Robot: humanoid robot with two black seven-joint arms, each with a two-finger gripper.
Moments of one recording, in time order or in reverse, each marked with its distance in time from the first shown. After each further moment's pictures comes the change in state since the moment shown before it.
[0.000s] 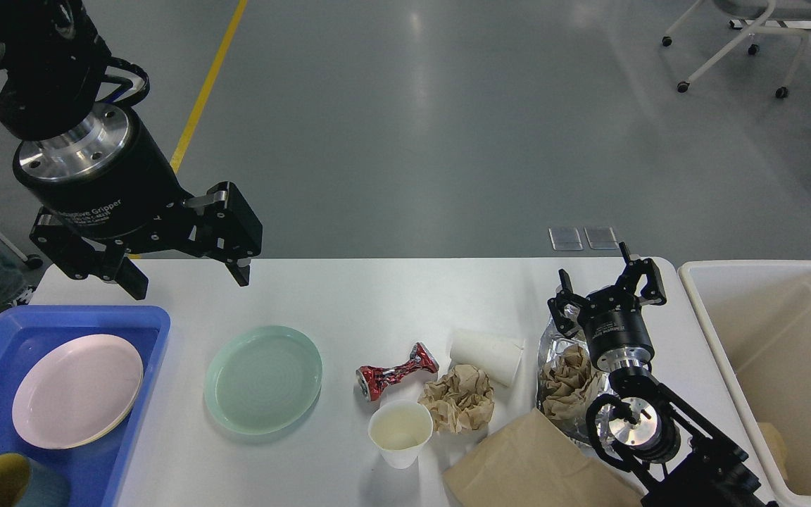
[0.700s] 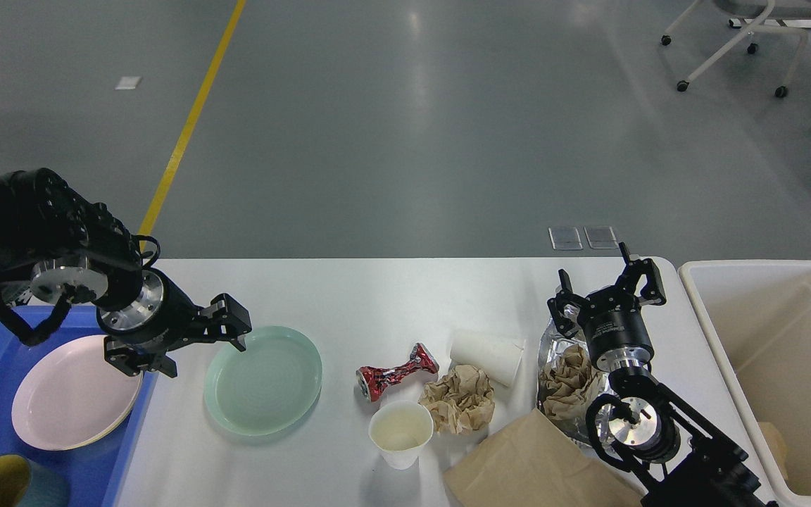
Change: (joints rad) left arm 0.825 0.149 -0.145 0.232 -0.011 0.570 0.001; right arm 0.000 0.001 0.000 -0.001 0.000 0.000 0.000
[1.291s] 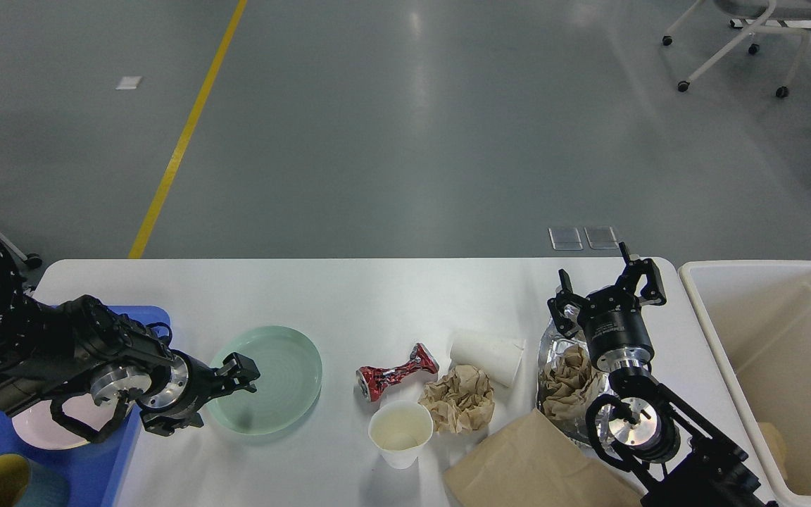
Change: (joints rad) left arm 0.490 0.024 -0.203 0.282 -0.116 0.275 0.012; right arm 0.000 0.000 0.000 0.001 0.000 0.000 0.000
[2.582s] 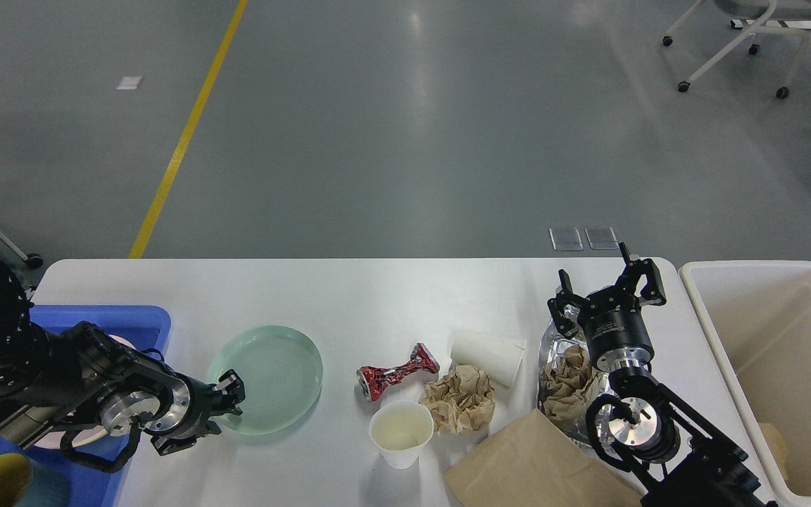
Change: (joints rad) left arm 0.052 0.004 -0.029 -0.005 -0.081 0.040 0.000; right arm 0.000 0.000 0.000 -0.002 0.000 0.000 0.000
